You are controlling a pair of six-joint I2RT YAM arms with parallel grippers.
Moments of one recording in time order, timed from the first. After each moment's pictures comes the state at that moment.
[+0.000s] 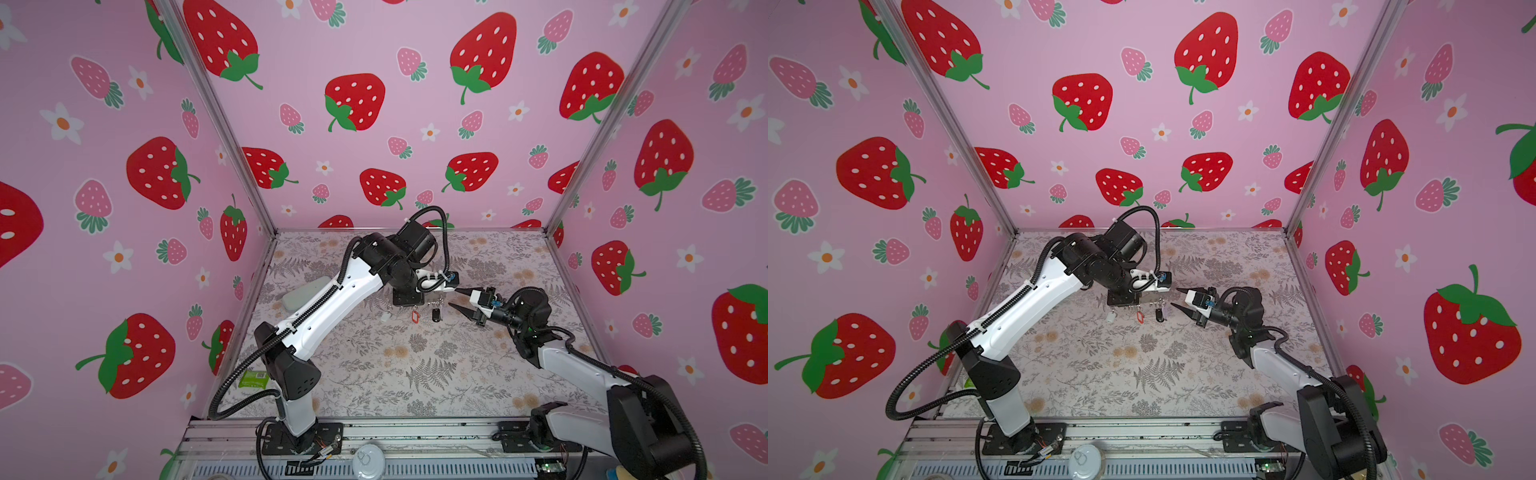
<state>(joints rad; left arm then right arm) -0.81 1.79 2.05 -1.38 0.04 0.85 0.40 1.22 0.46 0.74 -0.88 -0.46</state>
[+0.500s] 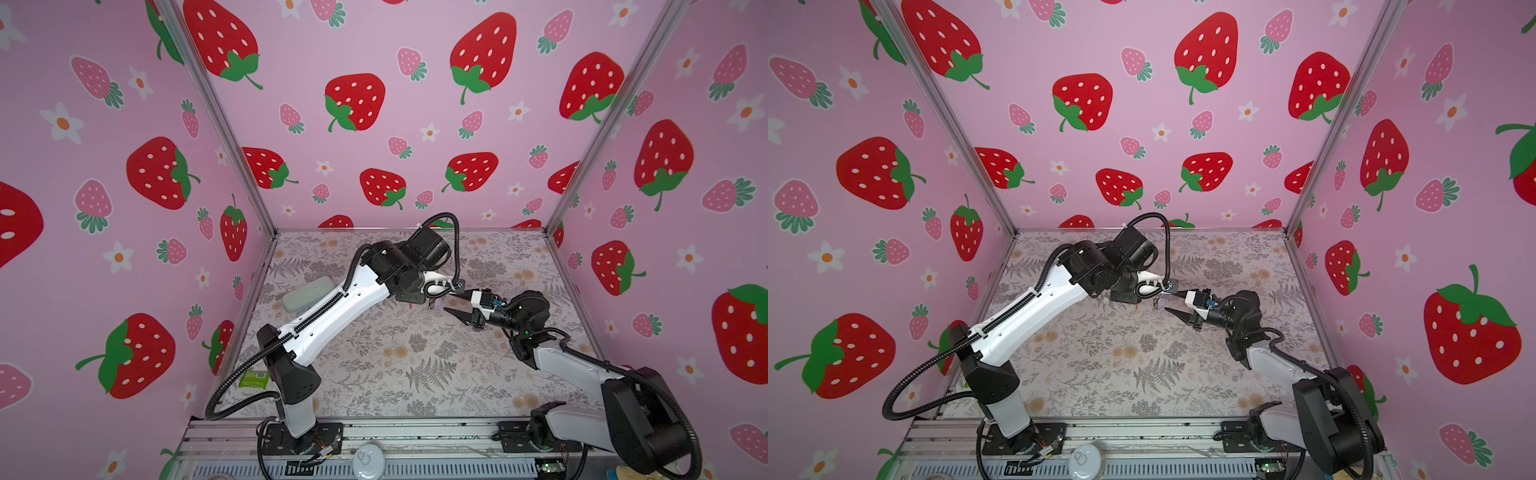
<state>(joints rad) -0.88 1.78 2.00 -1.24 -0.25 1.00 0.45 1.27 0.46 0.90 -0.96 -0.27</state>
